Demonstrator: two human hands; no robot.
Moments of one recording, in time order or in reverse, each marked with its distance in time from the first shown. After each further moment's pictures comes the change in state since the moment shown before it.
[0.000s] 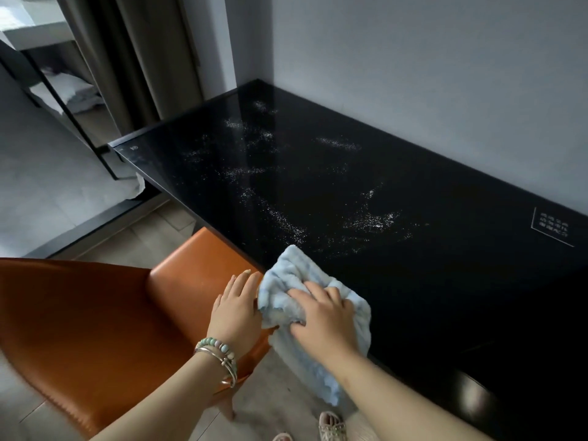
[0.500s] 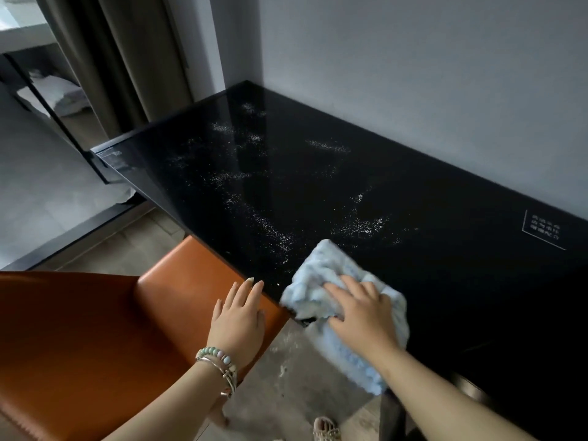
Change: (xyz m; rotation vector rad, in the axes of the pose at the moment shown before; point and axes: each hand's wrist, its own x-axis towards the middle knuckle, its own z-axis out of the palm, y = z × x) left_hand 0.009 0.021 0.019 0.111 -0.033 -0.002; right_hand 0.010 0.085 -0.021 -0.193 -0.003 0.091
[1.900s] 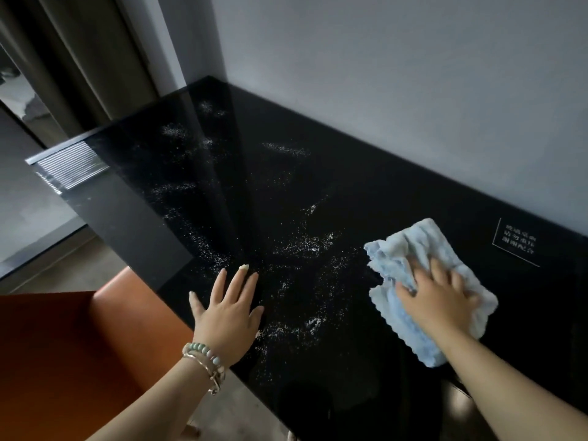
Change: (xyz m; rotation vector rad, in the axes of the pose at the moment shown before) left_hand 0.063 0.102 0.026 0.279 -0.057 0.003; right_hand 0.055 0.205 -0.046 0.038 -0.012 0.495
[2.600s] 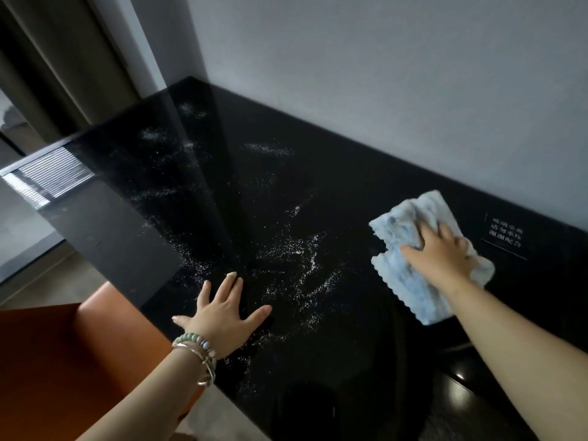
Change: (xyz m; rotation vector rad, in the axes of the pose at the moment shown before) left_hand 0.022 0.016 -0.012 -0.142 -0.288 -0.138; right_hand 0.059 0.010 -0.035 0.131 -0.023 0.080
